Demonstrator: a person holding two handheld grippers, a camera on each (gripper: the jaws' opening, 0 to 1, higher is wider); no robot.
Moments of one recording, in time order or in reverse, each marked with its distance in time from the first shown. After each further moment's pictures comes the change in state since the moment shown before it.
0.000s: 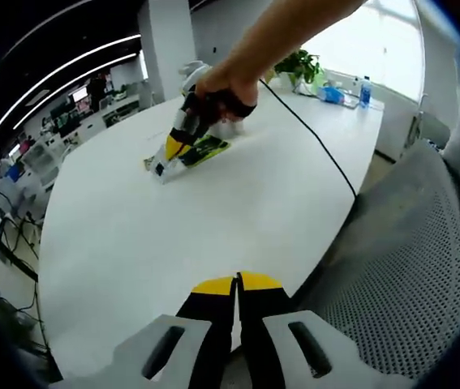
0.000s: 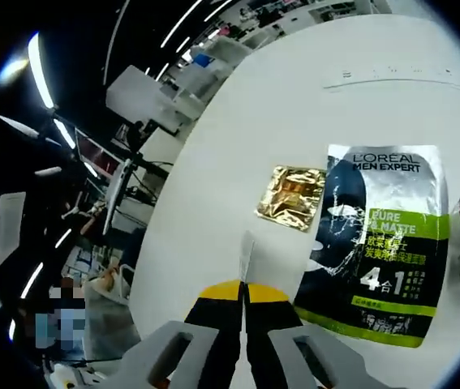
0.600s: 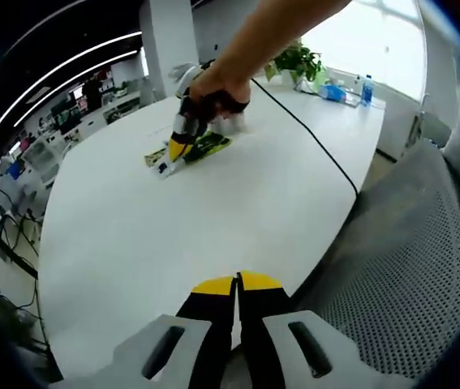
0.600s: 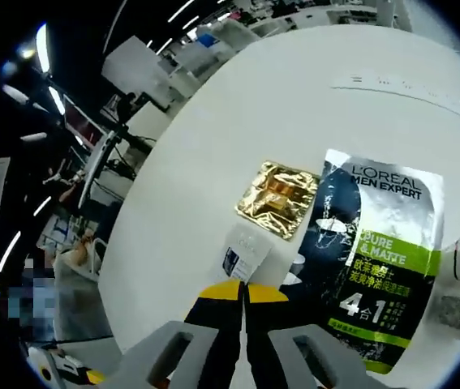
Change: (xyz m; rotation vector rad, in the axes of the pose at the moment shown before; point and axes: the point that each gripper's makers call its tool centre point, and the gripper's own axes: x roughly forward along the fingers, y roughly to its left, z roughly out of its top) left arm 0.001 0.001 -0.003 -0.007 0.016 0.003; right arm 0.012 -0.016 0.002 -0.167 0.100 -0.123
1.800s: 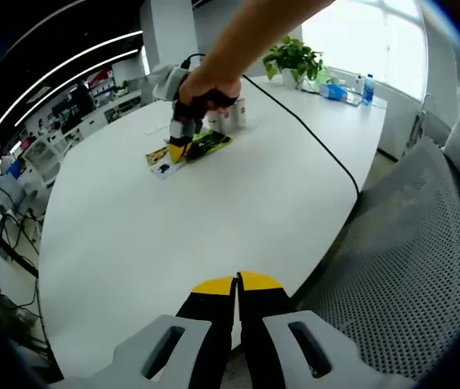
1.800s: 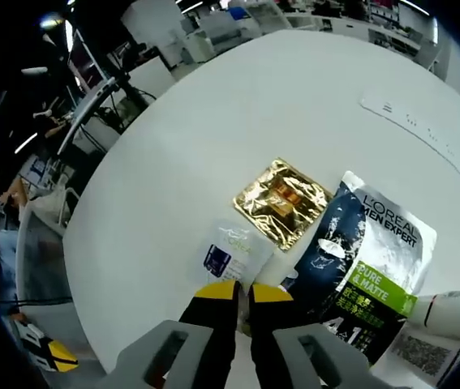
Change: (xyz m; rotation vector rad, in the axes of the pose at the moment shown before) left arm 0.000 0.001 -0.001 -0.003 0.003 0.006; right arm 0.005 -0.015 0.000 -0.216 0.114 -0.161
